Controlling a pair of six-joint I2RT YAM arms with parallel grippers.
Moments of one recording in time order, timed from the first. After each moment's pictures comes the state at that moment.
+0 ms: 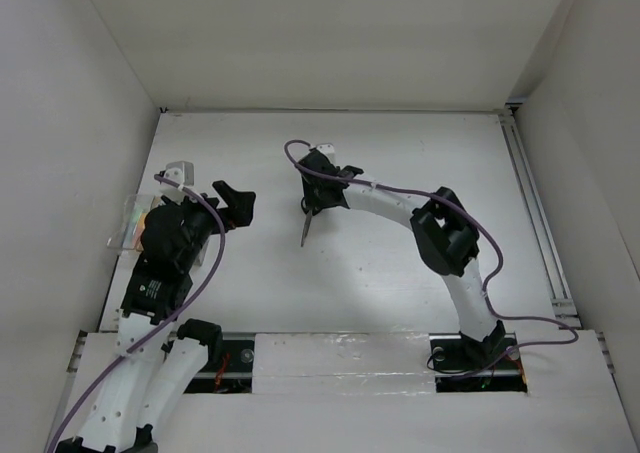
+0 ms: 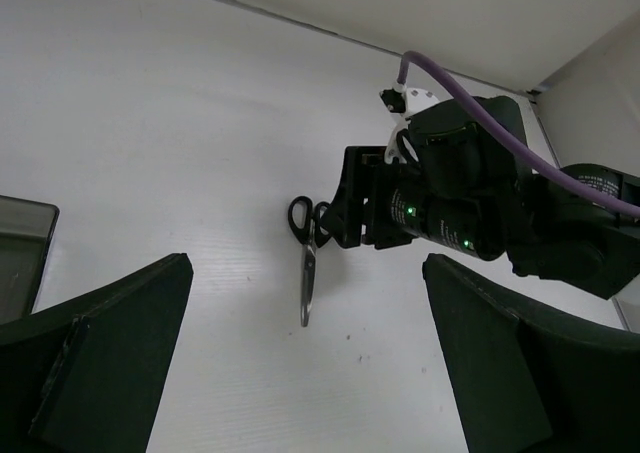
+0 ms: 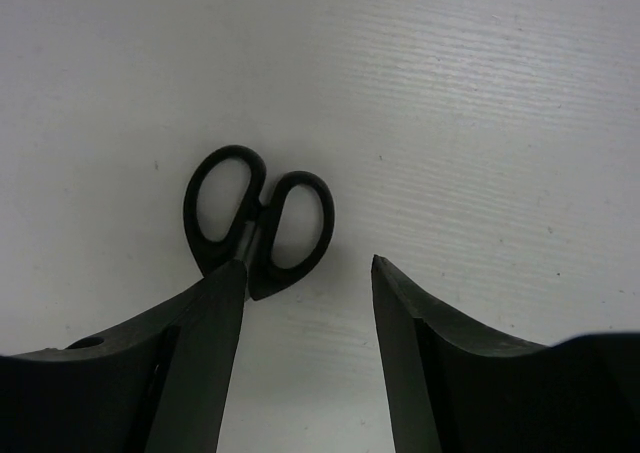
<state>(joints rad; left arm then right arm) -0.25 0.58 0.78 -0.38 0.02 -0.47 0.80 2.17 1.73 -0.49 0.38 0.52</state>
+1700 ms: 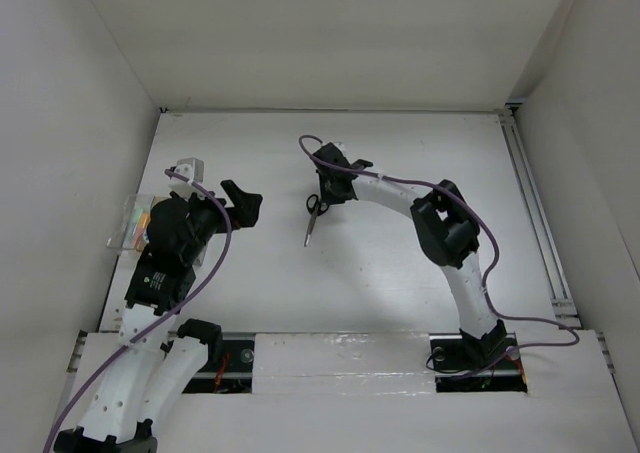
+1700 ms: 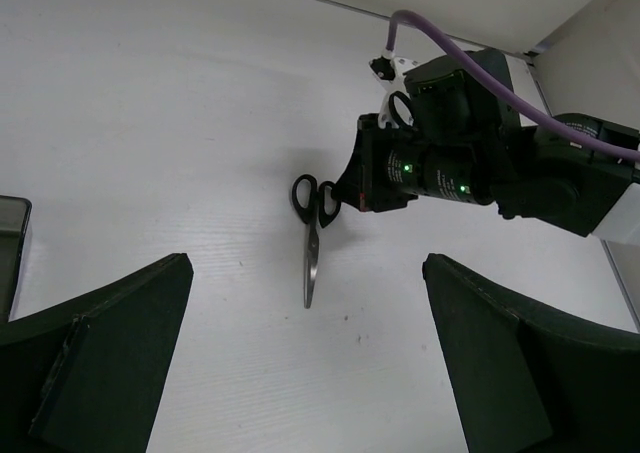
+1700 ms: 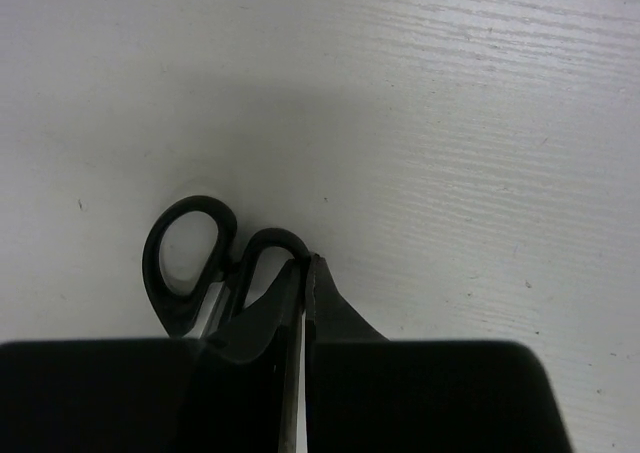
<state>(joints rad) -0.25 0.62 0.78 -0.38 0.08 -0.45 0.70 2.24 1.75 -0.50 0.25 0.50</state>
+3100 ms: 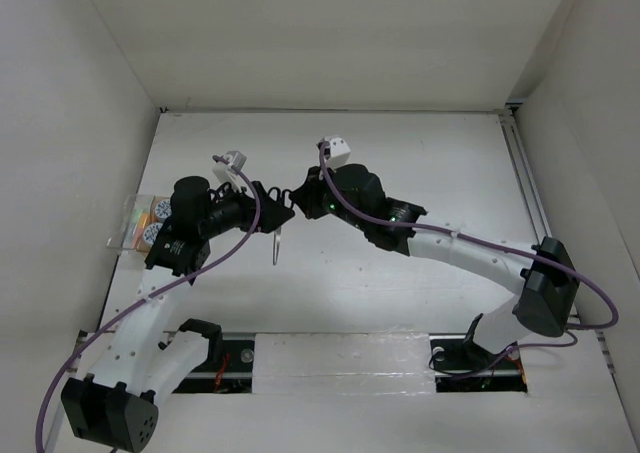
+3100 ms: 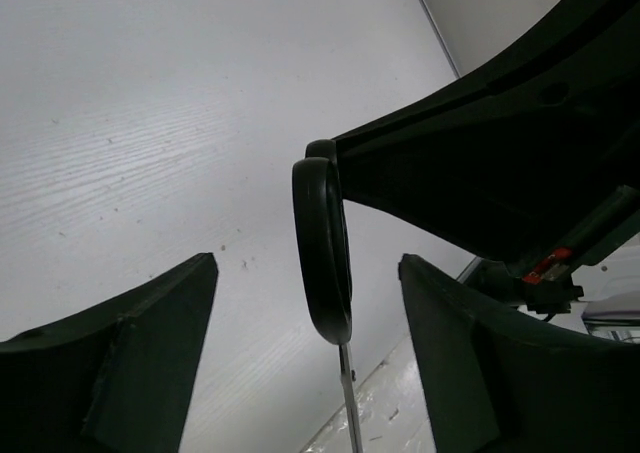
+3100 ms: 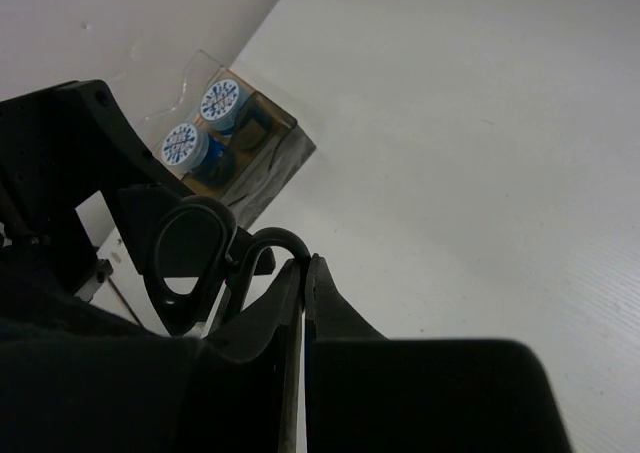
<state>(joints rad) -0.25 0.85 0.78 -0.29 0.59 -0.47 0.98 1.53 1.25 0.04 0.17 0.50</state>
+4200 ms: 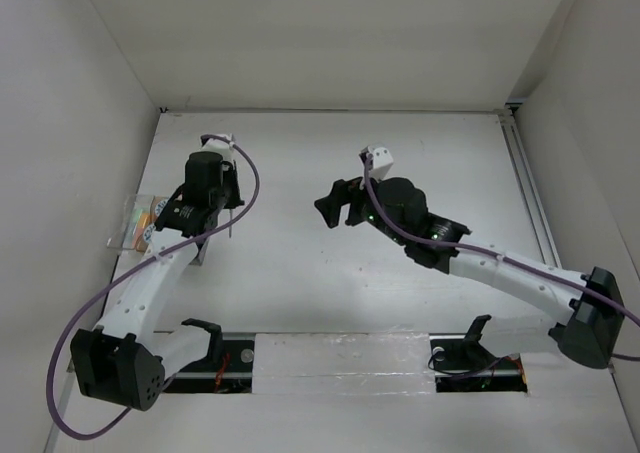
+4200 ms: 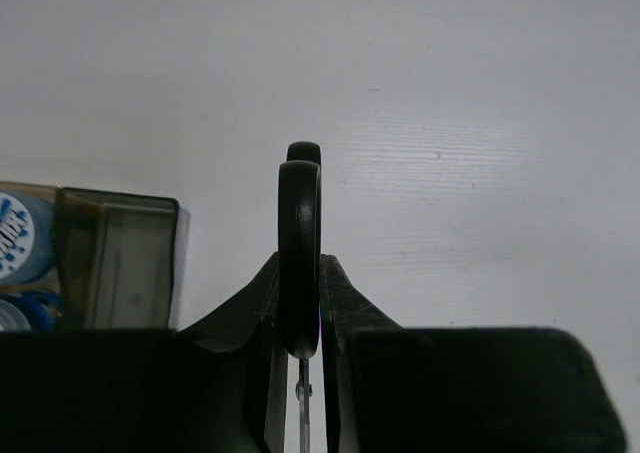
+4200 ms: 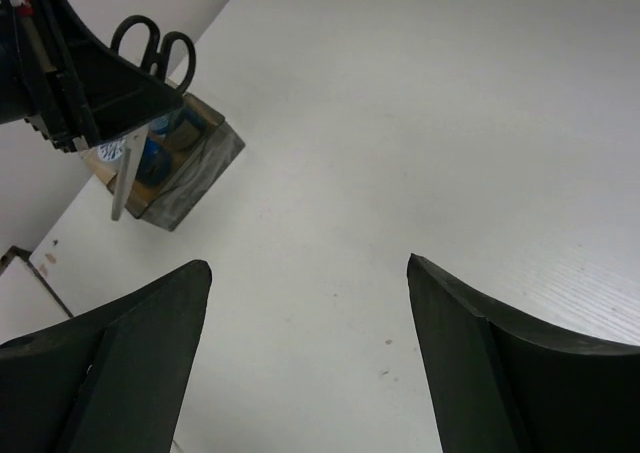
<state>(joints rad) -0.25 1.09 0.96 -0.46 -0.13 -0.20 0.93 1.28 1.01 0.05 0.22 0.41</state>
